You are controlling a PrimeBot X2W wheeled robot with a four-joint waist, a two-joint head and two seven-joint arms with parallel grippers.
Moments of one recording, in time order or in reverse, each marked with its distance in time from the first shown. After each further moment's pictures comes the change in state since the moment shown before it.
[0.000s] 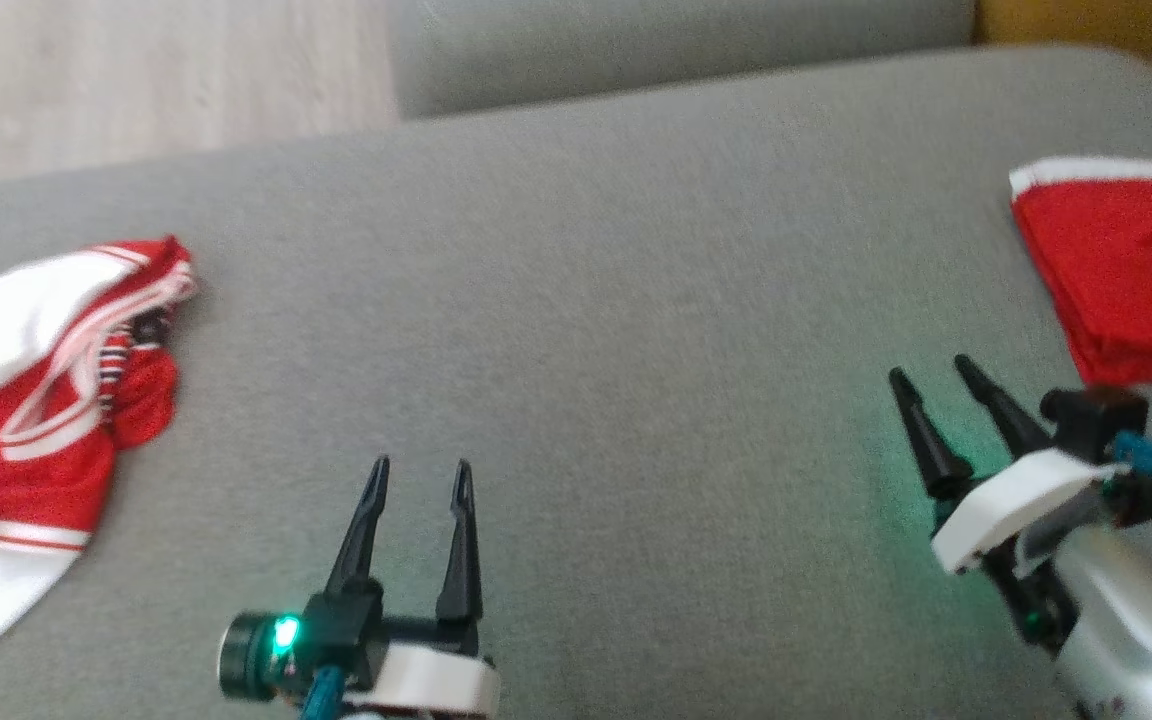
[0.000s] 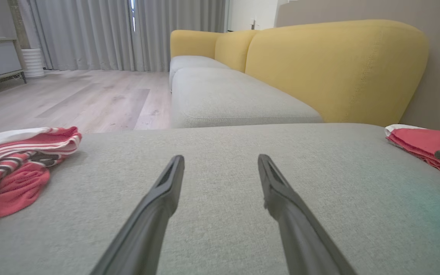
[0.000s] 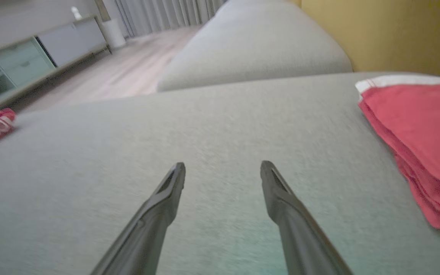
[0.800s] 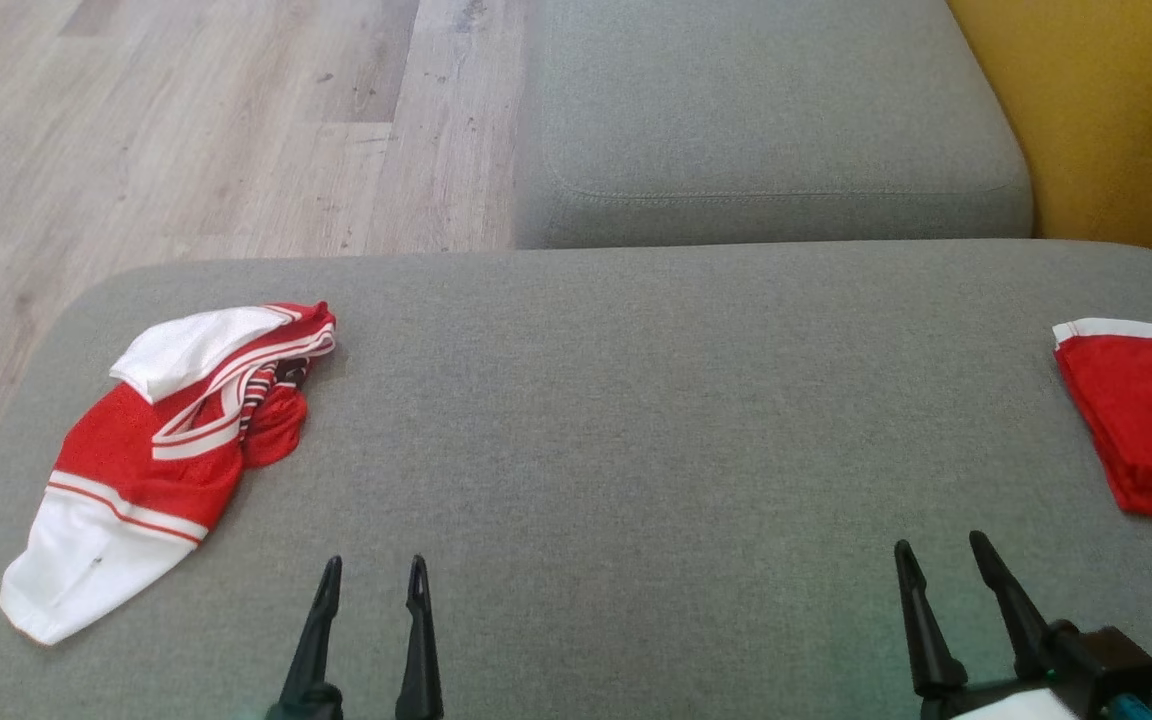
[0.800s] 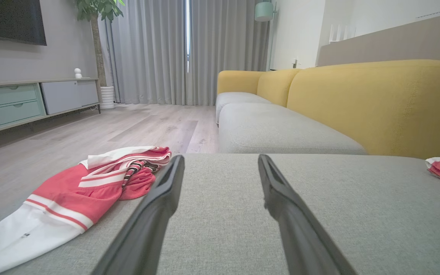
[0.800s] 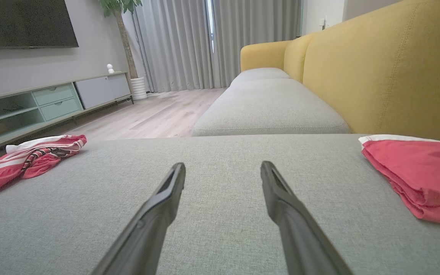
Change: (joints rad) left arm 0.229 0.002 0.098 -0.119 0.073 -0.008 0.000; right arm 0.609 0.316 -0.518 -0.502 -0.532 0.000 -0.003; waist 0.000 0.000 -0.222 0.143
